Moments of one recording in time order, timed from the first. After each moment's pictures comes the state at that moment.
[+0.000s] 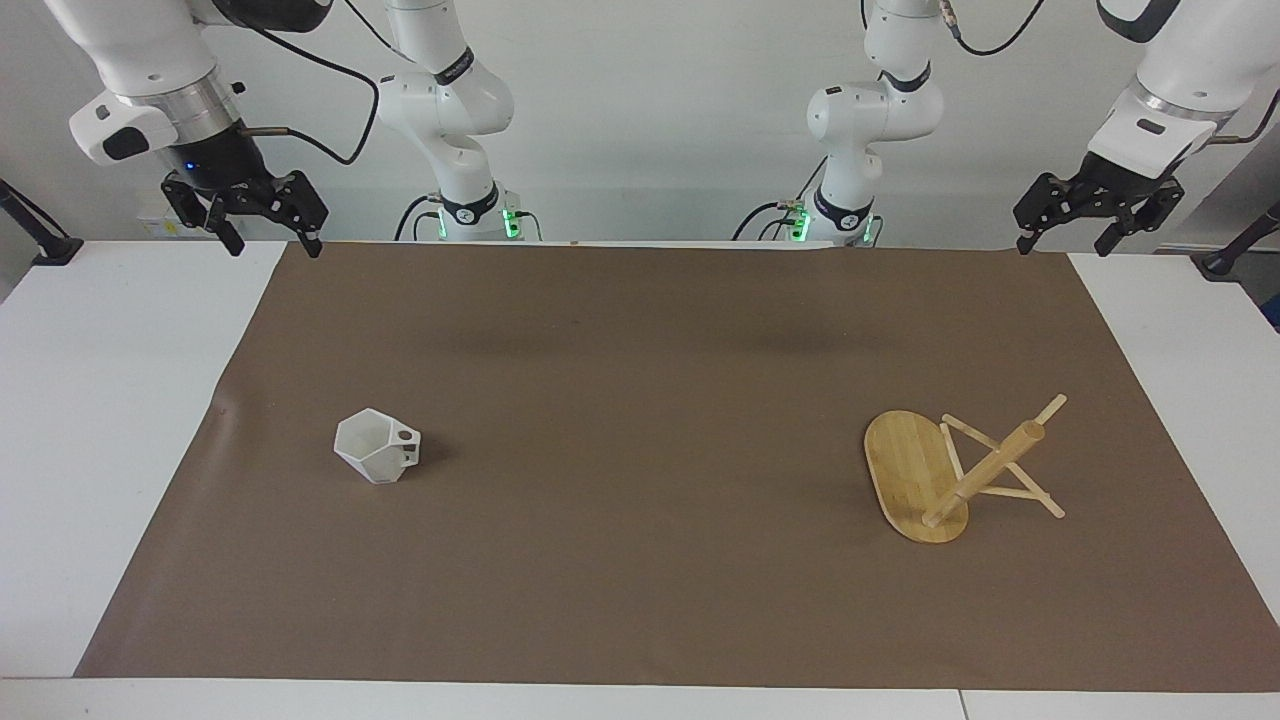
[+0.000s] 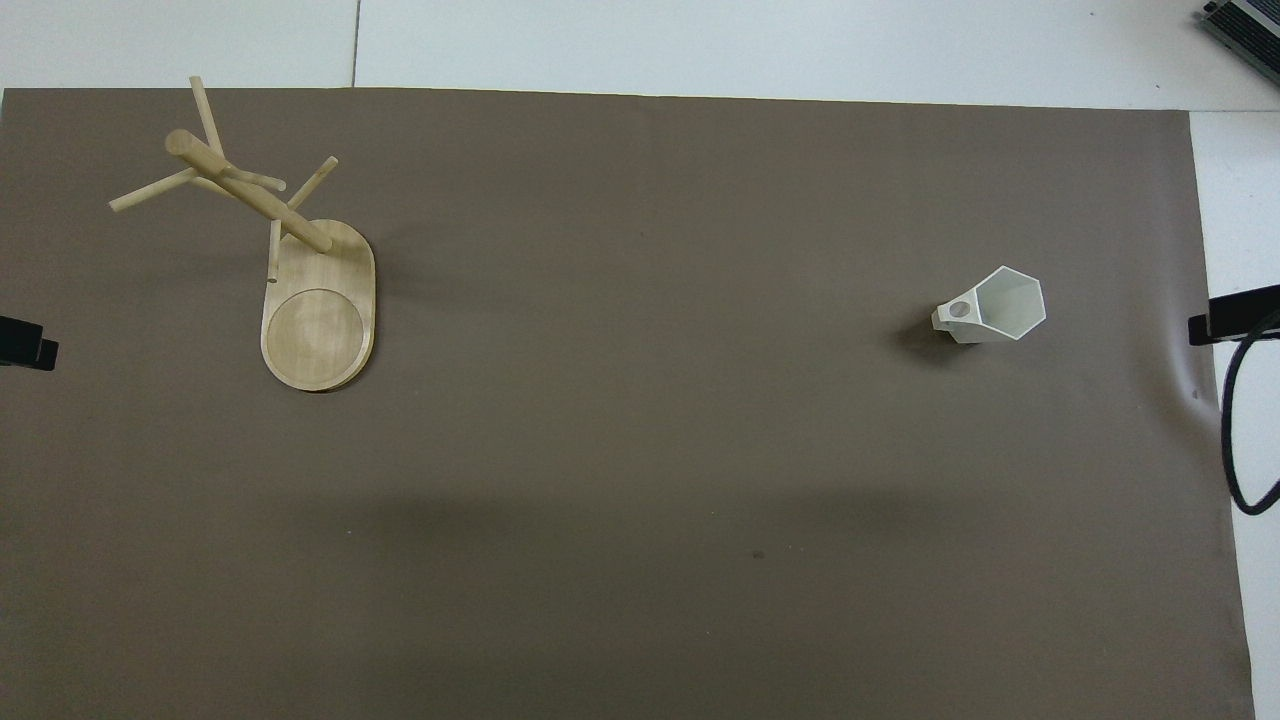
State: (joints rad) left arm 0.03 -0.06 -0.01 -1.57 0.03 1.49 0.14; right arm -0.02 -0.04 -0.10 -1.55 0.02 1.55 -0.07
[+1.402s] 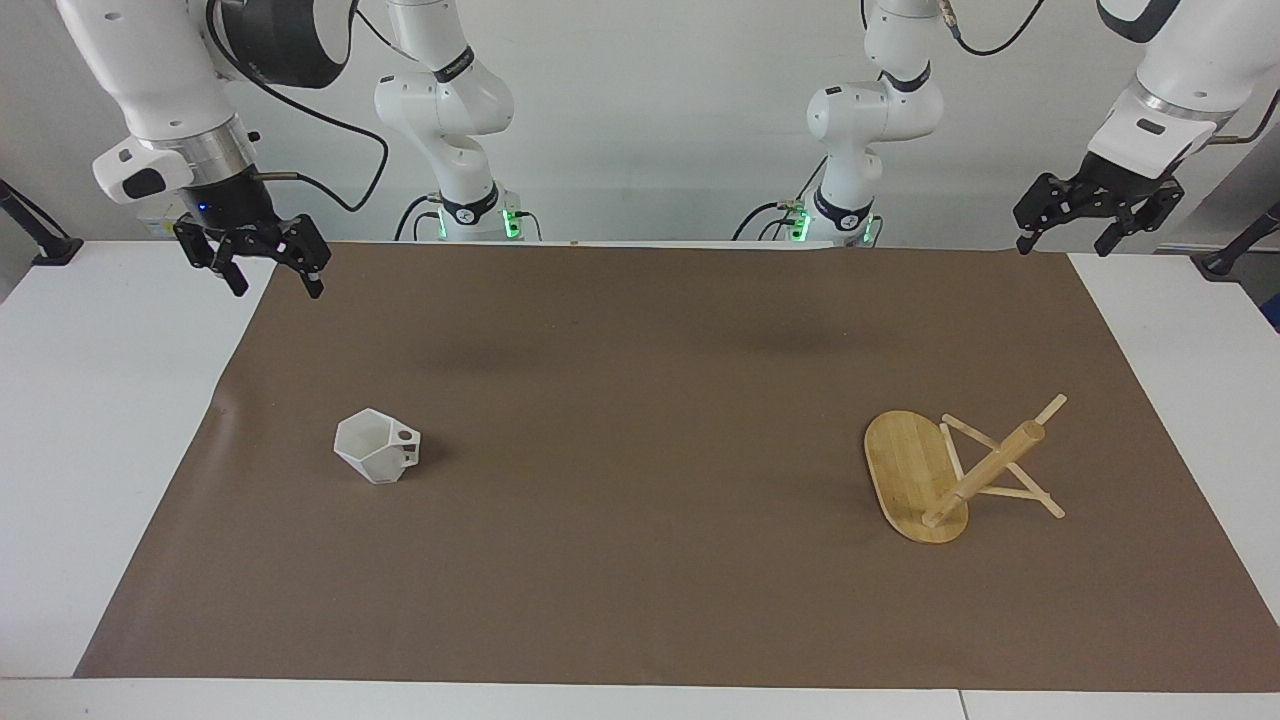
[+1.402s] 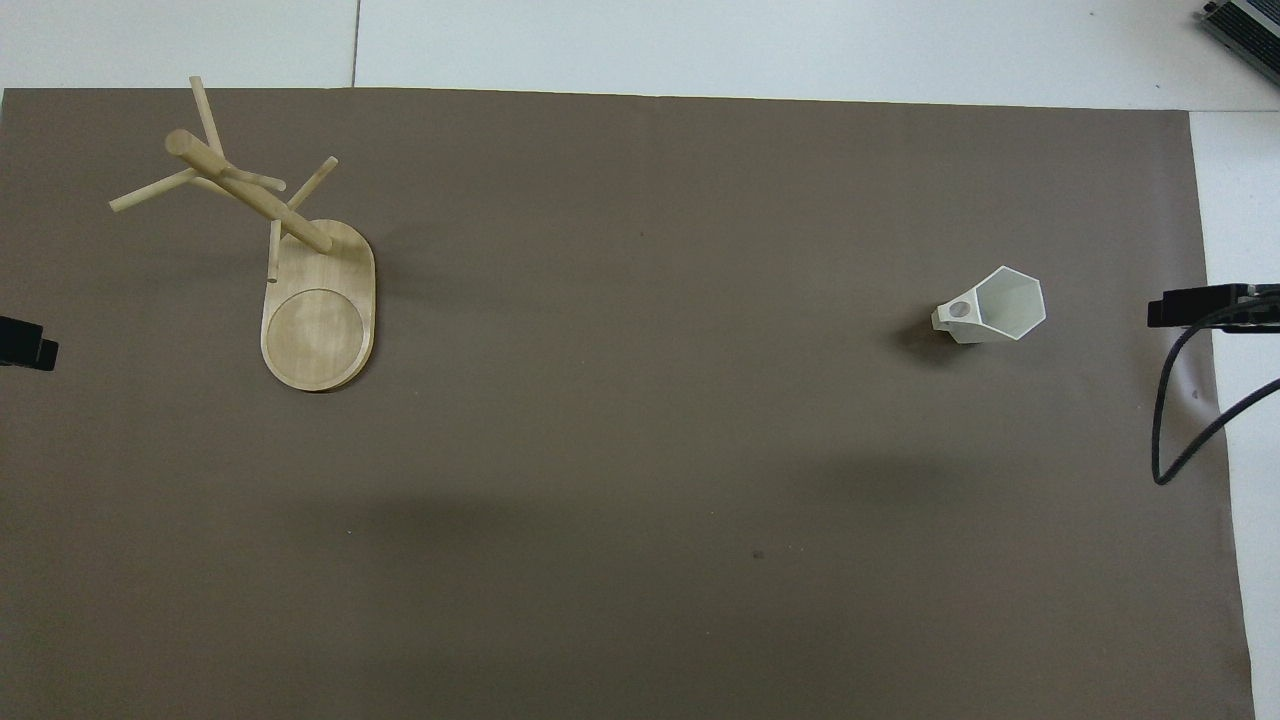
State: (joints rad) left arm 0.03 -0.06 -0.01 -1.57 0.03 1.49 0.14; right arm -0.02 -0.09 -0.12 -1.81 0.02 1.88 -0.09
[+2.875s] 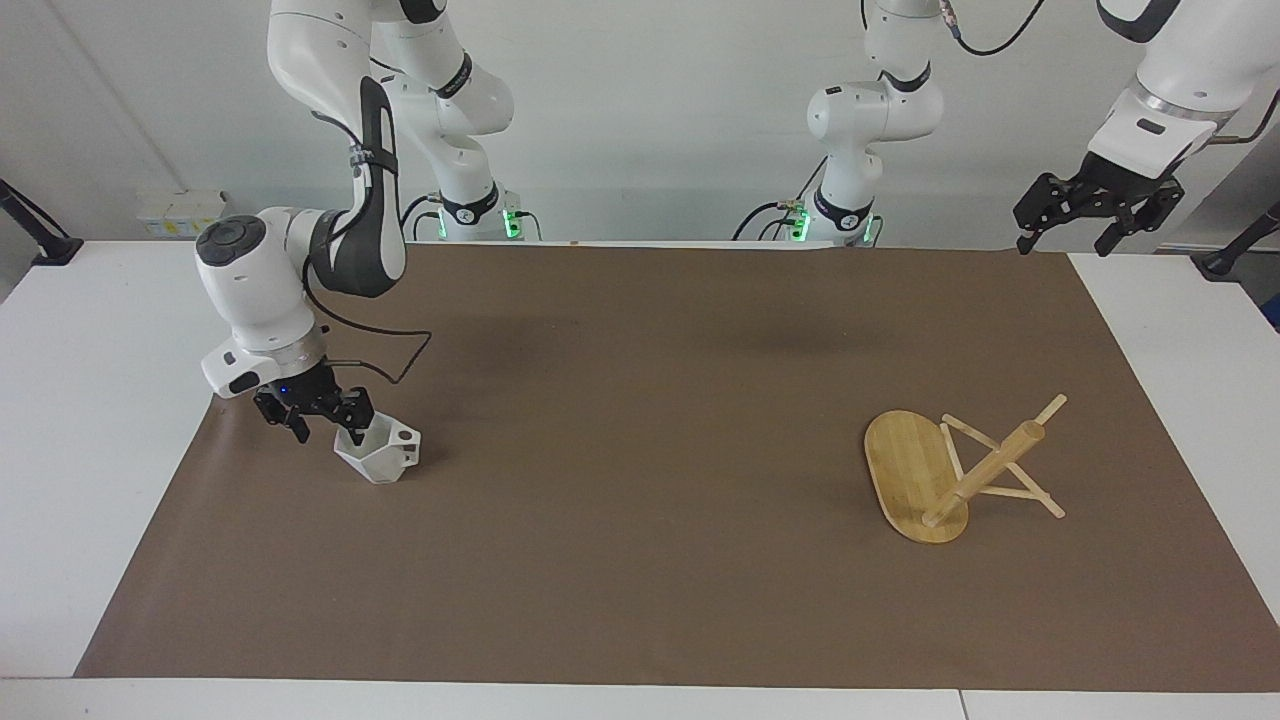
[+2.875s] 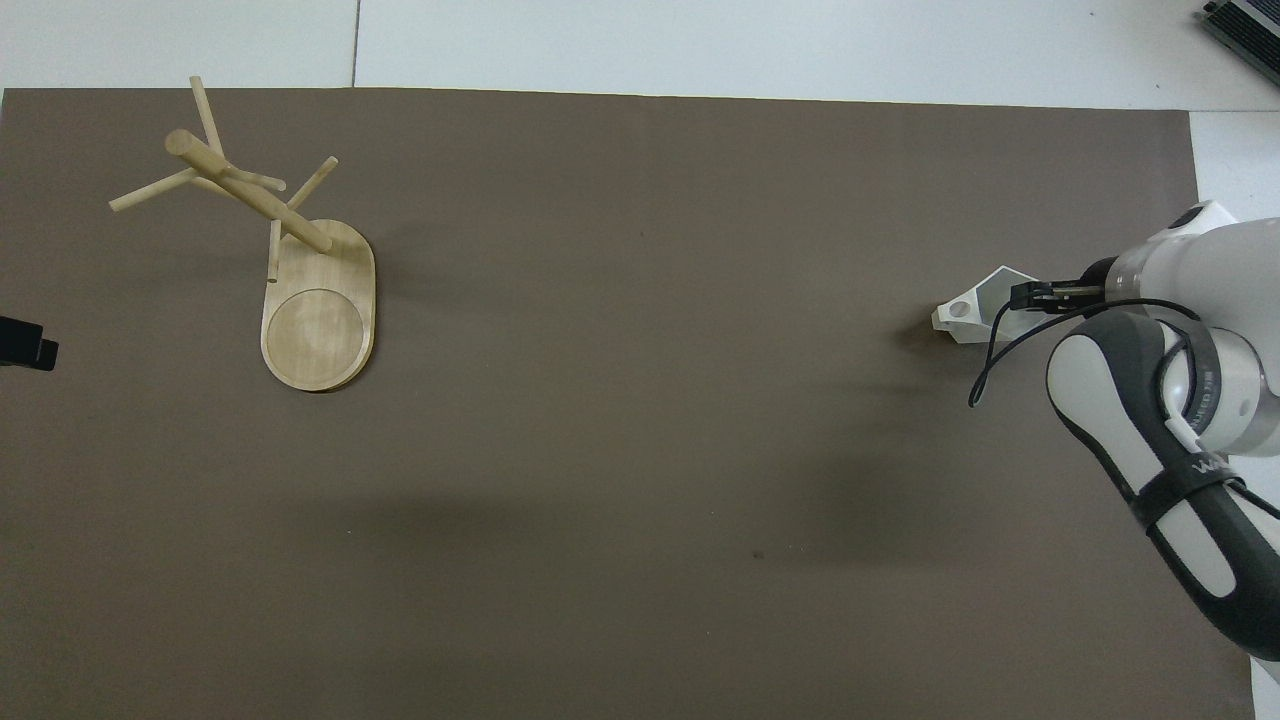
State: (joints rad) left arm 0.03 -0.06 -0.01 -1.57 0.03 1.49 0.14; right arm -0.02 0.22 -0.11 -1.99 0.02 2.38 -0.09
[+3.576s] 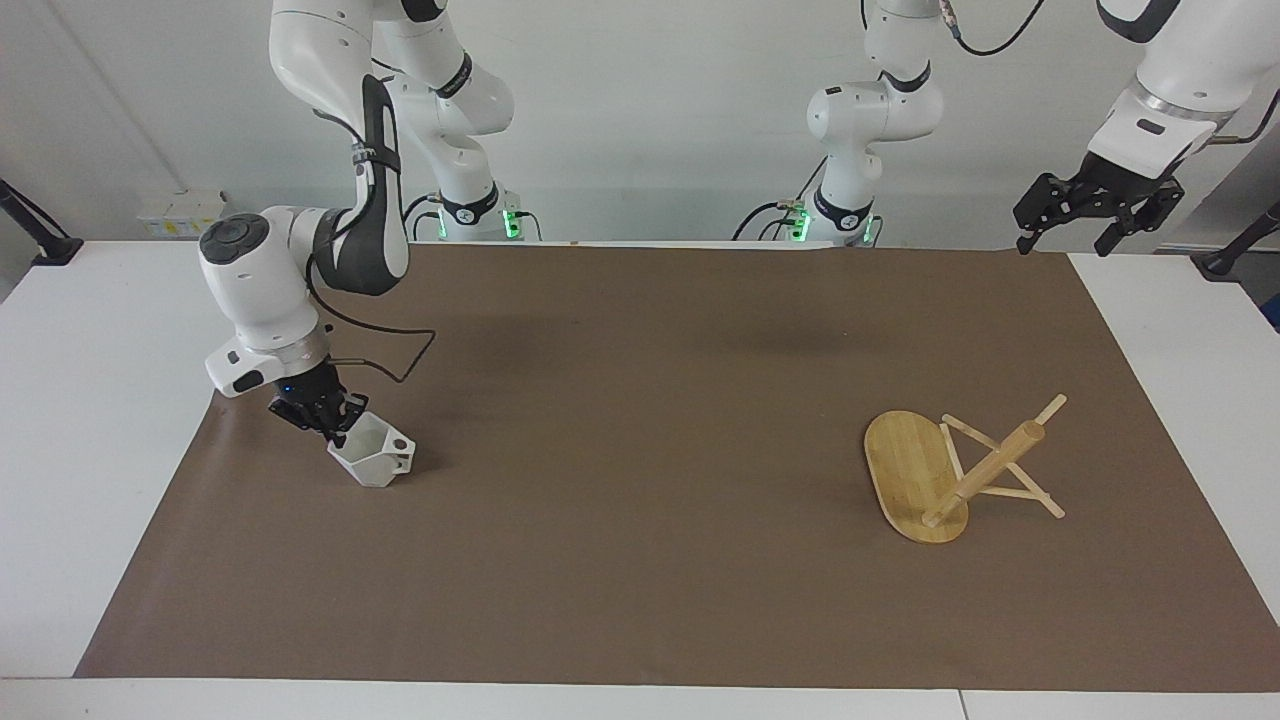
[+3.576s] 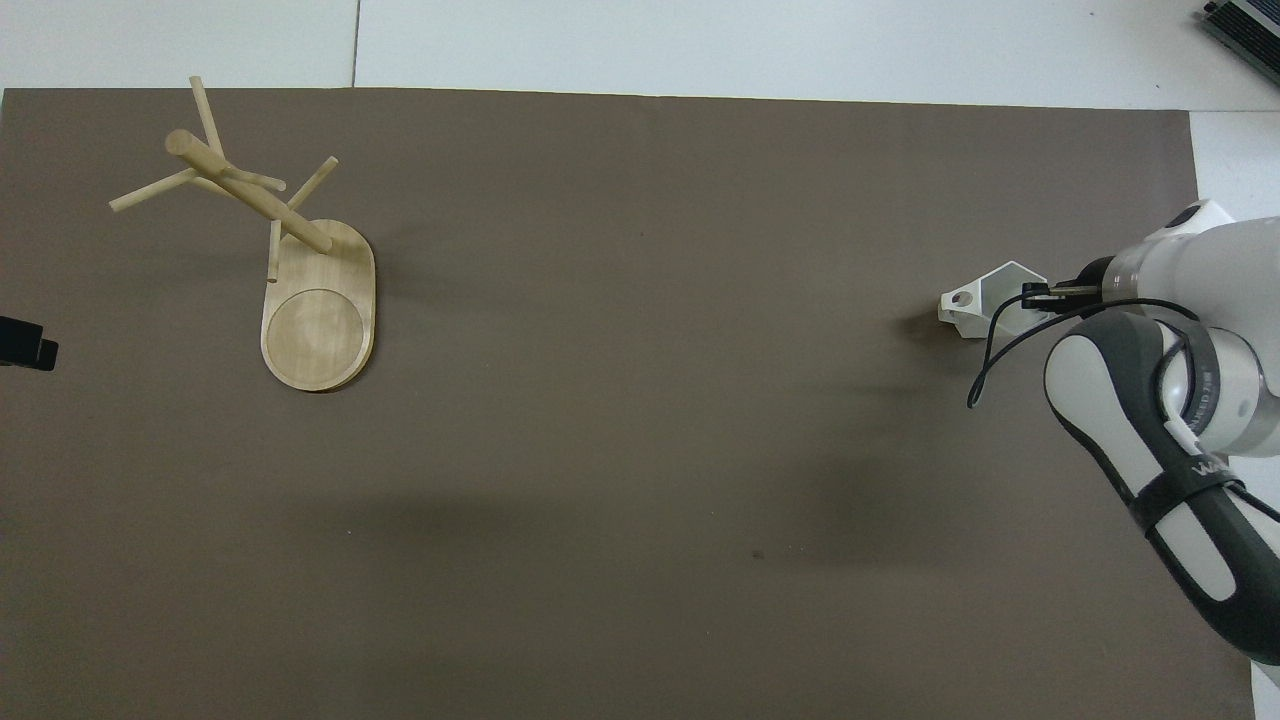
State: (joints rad) left arm 0.03 -0.06 -0.01 -1.57 0.03 1.49 0.14; right arm -0.02 0.22 -0.10 -1.98 0.03 2.35 -0.09
